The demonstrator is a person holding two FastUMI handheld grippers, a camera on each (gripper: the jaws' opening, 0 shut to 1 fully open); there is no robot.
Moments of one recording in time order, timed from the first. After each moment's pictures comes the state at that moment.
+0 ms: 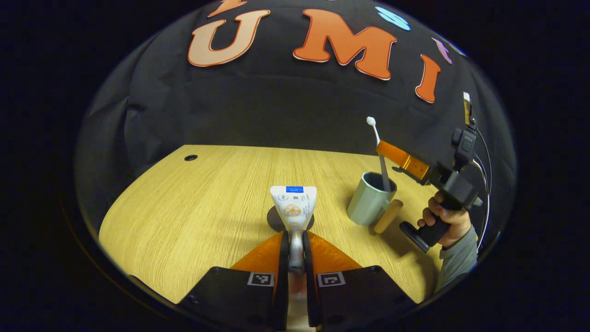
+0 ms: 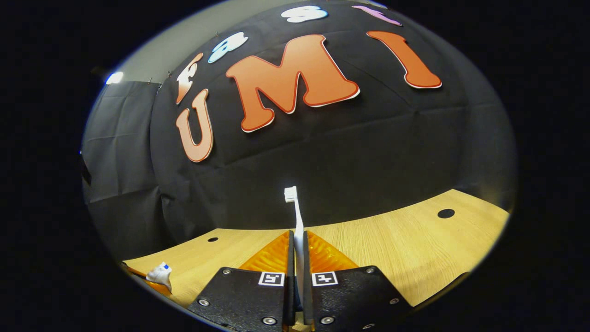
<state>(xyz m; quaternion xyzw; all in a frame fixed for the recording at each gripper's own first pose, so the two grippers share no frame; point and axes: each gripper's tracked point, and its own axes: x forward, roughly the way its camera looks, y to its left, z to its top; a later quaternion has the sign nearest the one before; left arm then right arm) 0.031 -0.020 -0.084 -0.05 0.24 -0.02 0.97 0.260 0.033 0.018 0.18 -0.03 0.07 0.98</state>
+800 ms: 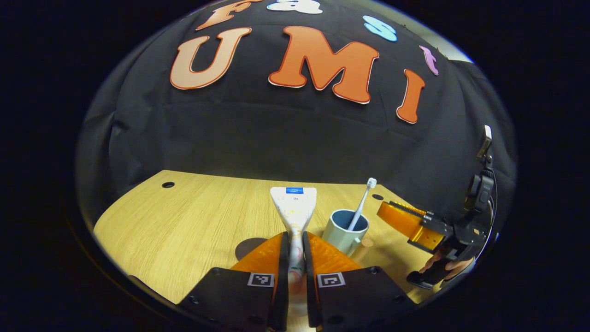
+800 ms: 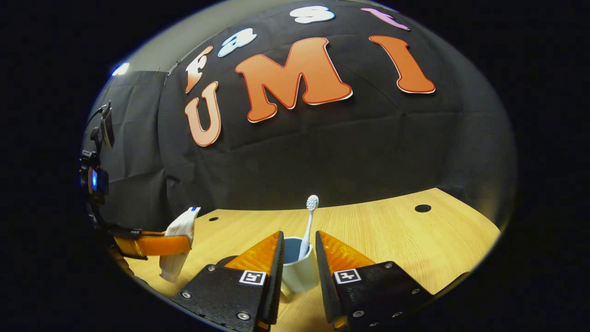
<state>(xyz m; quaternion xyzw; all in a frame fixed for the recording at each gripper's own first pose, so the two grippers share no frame) 0.133 -0.055 -0.040 -0.06 0.15 -0.07 0.98 0.183 0.006 -0.007 0.14 0.02 0.08 0.99</state>
